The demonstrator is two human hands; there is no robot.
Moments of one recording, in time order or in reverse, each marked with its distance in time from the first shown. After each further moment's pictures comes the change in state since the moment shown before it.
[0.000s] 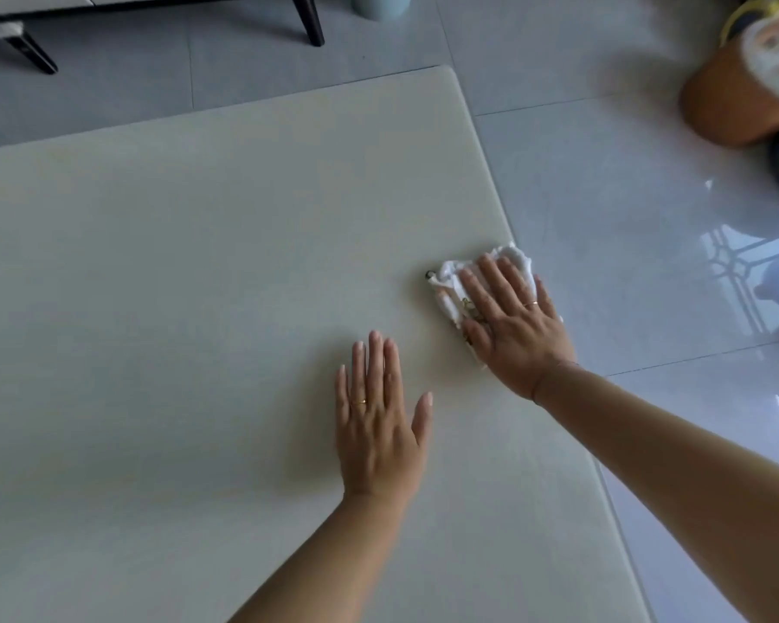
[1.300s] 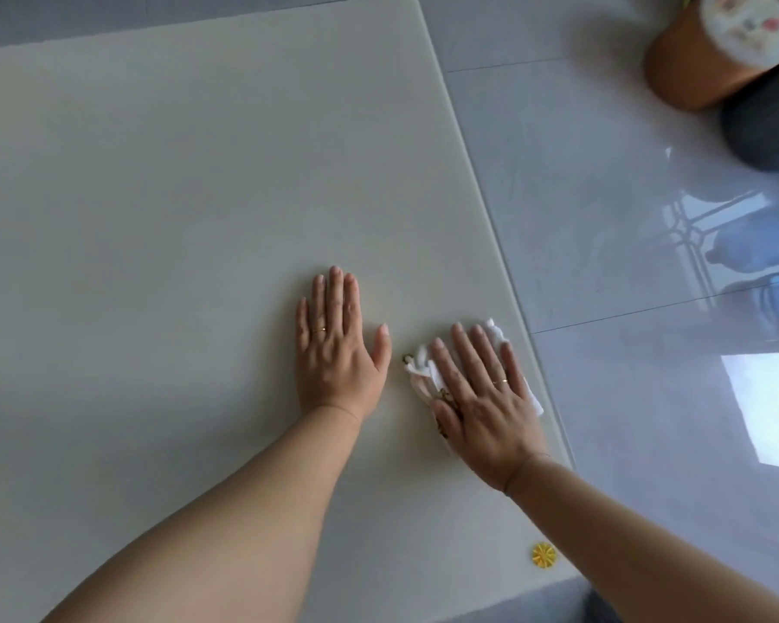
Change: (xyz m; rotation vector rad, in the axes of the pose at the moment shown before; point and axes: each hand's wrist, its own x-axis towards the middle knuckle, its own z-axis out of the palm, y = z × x) left_hand -0.017 -0.001 0.013 -0.011 0.000 -0.021; right_hand -0.169 -0.032 0.036 0.003 -0.007 -0.045
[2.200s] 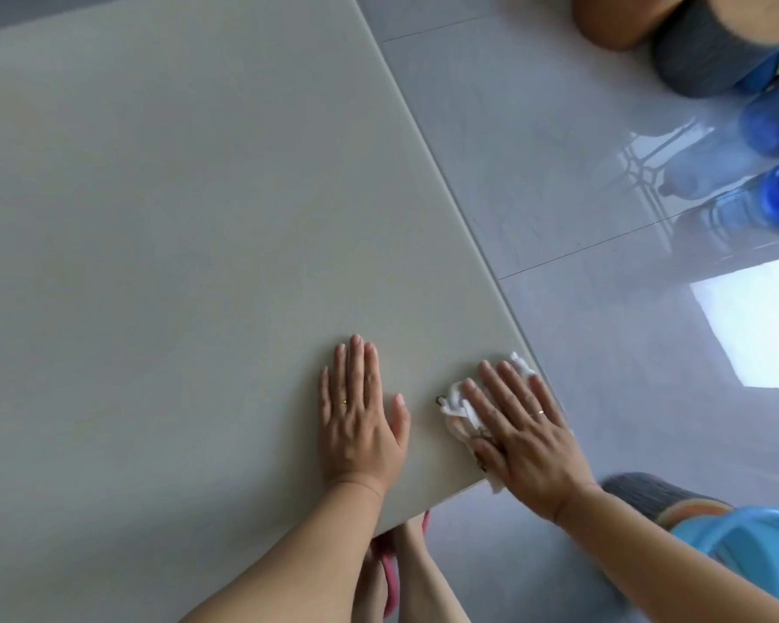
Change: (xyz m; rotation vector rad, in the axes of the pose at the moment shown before) left_hand -0.160 0.024 0.006 -0.026 -0.073 0.138; right_hand -0.160 0.015 0.021 -0.013 -0.062 0.089
